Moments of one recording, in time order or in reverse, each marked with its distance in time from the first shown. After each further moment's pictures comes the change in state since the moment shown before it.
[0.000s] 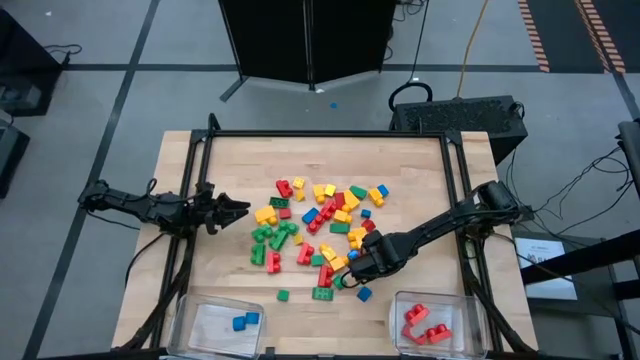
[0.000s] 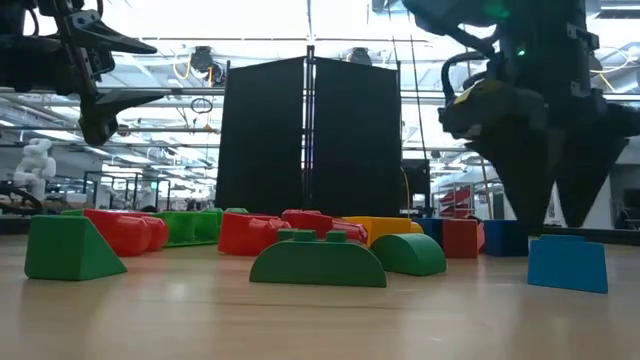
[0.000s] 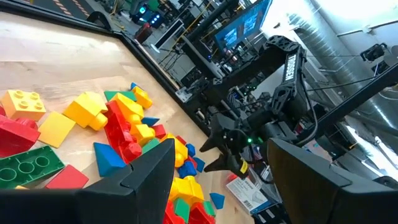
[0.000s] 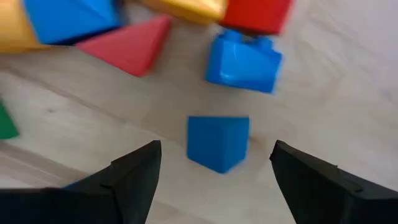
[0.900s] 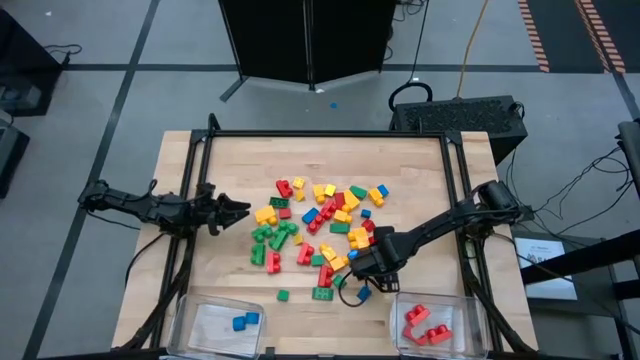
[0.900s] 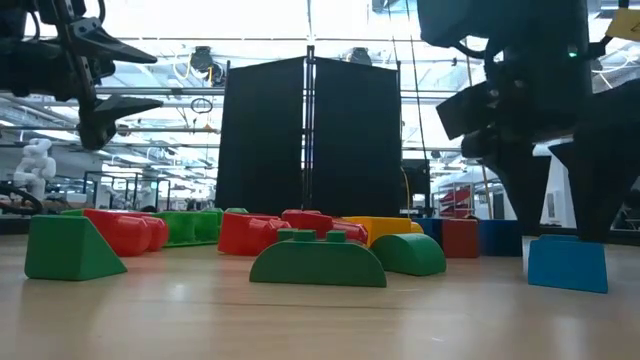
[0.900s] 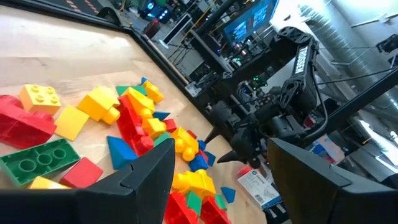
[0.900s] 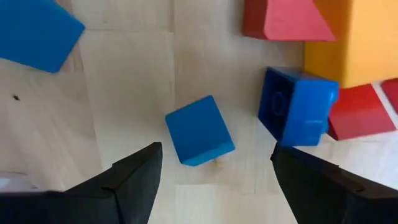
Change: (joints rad) left arm 0.000 0.000 0.000 -0.050 -0.008 0.001; right arm -0.004 -0.003 -0.040 0.016 0.001 -1.108
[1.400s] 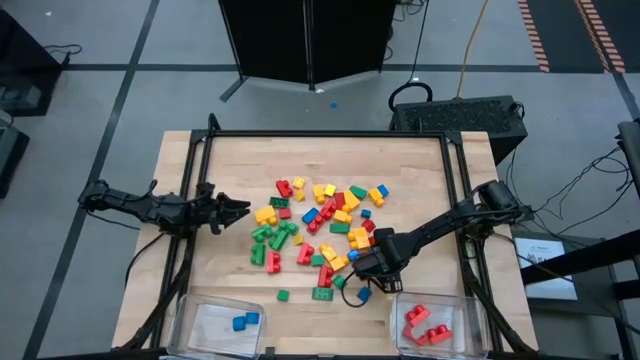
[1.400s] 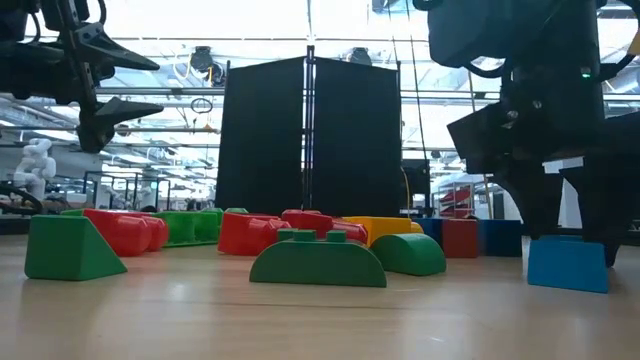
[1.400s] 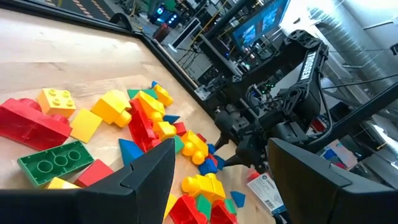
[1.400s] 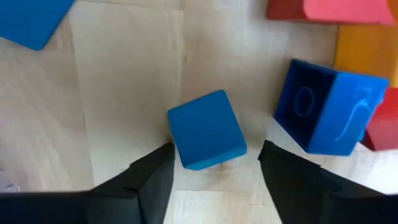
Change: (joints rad) left arm 0.000 0.000 0.000 -0.018 -0.039 0.001; right arm 0.000 -0.001 -0.071 0.095 -0.010 -0.051
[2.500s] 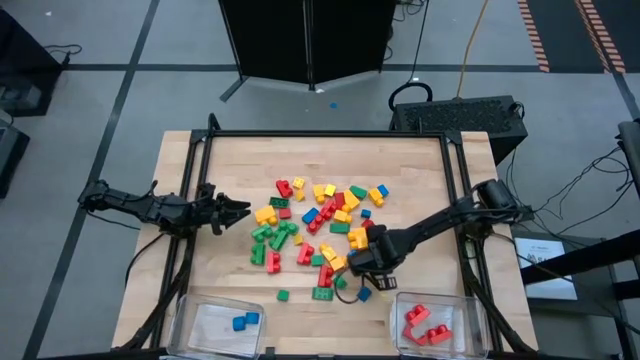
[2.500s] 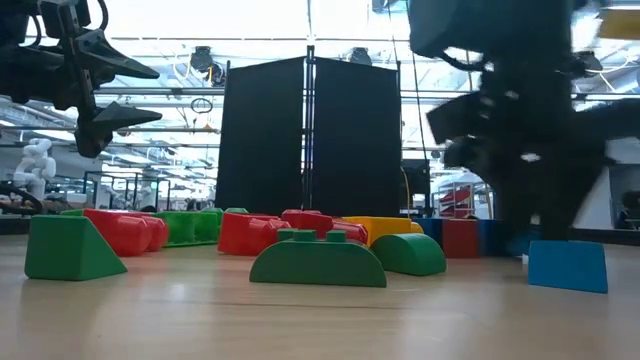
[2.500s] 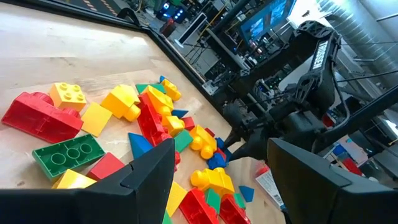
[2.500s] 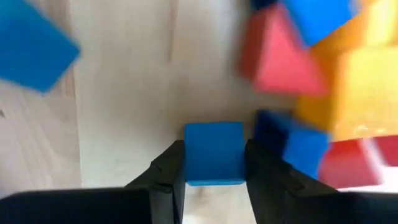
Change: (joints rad) left arm 0.000 0.000 0.000 -0.039 -0.004 -0.003; right arm -0.035 0.003 0.053 0.015 0.022 -0.070
